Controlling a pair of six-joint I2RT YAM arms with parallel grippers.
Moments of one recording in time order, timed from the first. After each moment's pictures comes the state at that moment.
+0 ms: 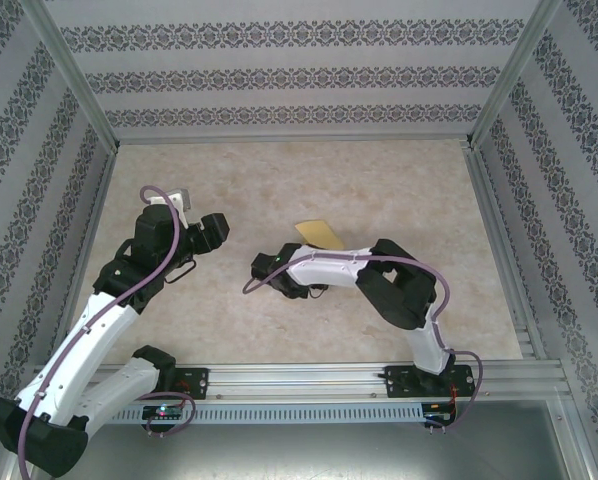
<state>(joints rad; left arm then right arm) -0.35 0.87 0.89 -0.55 -0.03 -0.57 1.03 2.05 1.37 -1.10 0.94 -0.03</state>
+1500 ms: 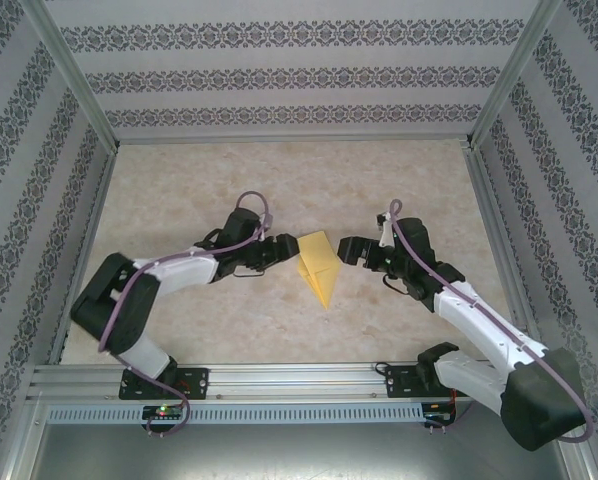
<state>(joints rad) -0.54 1.64 0.81 0.10 0.43 -0.89 0.36 1.03 0.57 -0.18 -0.31 0.60</state>
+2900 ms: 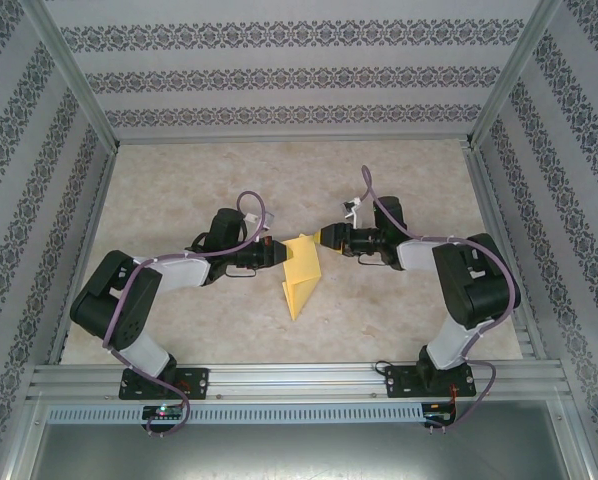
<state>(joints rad) -0.44 1.61 0.69 0.33 0.75 -0.72 0.28 1.72 0.71 0.40 -0.99 0.68</state>
